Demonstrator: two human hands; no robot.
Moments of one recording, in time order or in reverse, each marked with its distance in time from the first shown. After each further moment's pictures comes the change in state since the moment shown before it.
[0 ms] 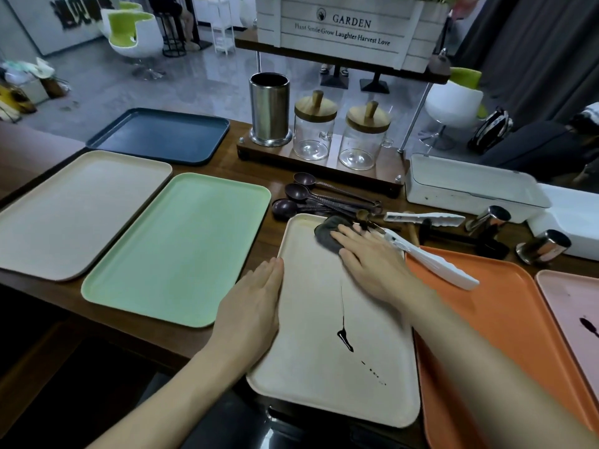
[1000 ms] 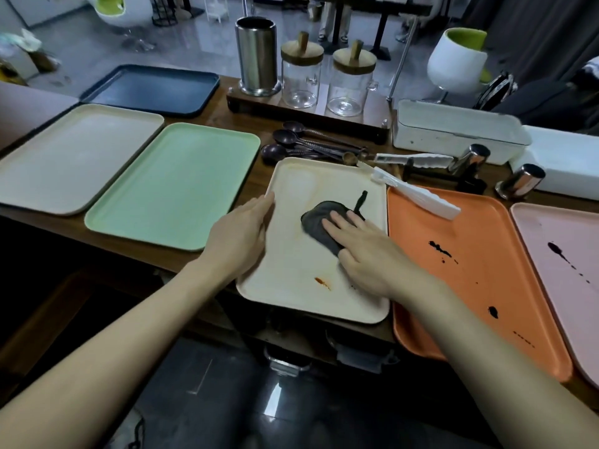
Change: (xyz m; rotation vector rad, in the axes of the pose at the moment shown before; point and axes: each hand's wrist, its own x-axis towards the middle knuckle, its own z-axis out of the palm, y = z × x) left_hand 0.001 0.001 -0.007 -0.105 -0.081 -0.061; right_hand -0.113 -0.031 0.005 0.031 -0.175 -0.065
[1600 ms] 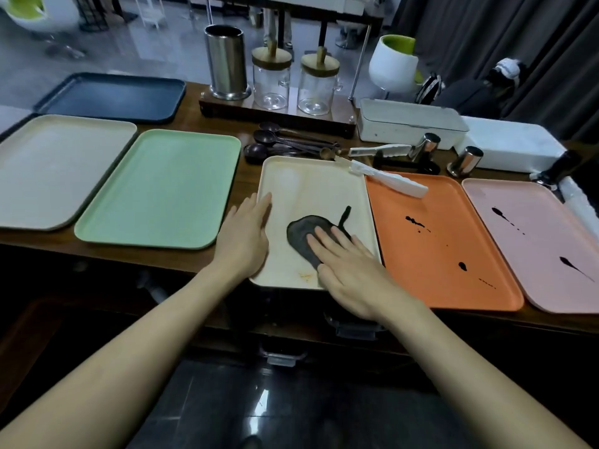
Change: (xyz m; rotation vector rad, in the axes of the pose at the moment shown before) left_hand -0.016 0.000 0.004 -0.157 -0.011 0.082; right_hand -0.051 -0.068 0.033 -0.024 0.040 0.135
